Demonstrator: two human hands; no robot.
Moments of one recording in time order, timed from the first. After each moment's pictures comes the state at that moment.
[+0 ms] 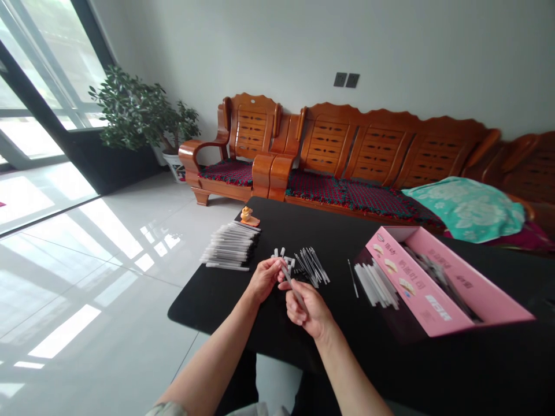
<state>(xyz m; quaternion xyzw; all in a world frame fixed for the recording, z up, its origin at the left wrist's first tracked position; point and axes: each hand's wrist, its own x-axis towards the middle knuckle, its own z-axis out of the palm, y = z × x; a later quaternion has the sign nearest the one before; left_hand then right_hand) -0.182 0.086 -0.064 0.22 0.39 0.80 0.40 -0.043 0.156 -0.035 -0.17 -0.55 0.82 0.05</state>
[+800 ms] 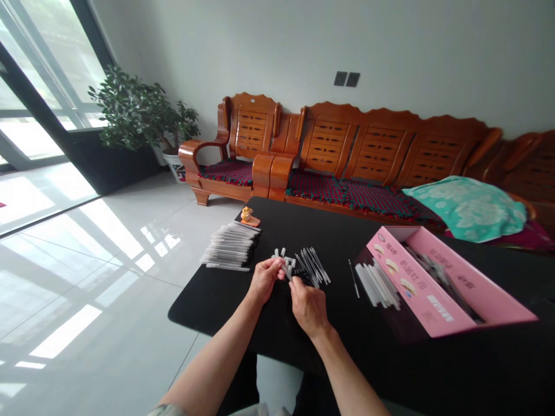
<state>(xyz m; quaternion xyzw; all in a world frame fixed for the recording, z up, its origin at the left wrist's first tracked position) -0.185 0.089 -0.064 0.17 0.43 0.83 0.32 -0.042 0.159 -0.044 -0.21 -0.91 0.29 0.23</state>
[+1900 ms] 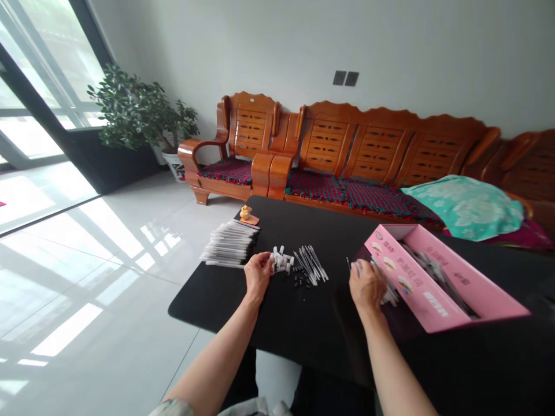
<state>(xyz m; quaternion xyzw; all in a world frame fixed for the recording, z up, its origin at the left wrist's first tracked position) -0.188 0.086 -0.074 0.16 0.70 0.69 0.05 0.014 0.311 -0.061 -0.35 -0.85 -0.09 0.39</state>
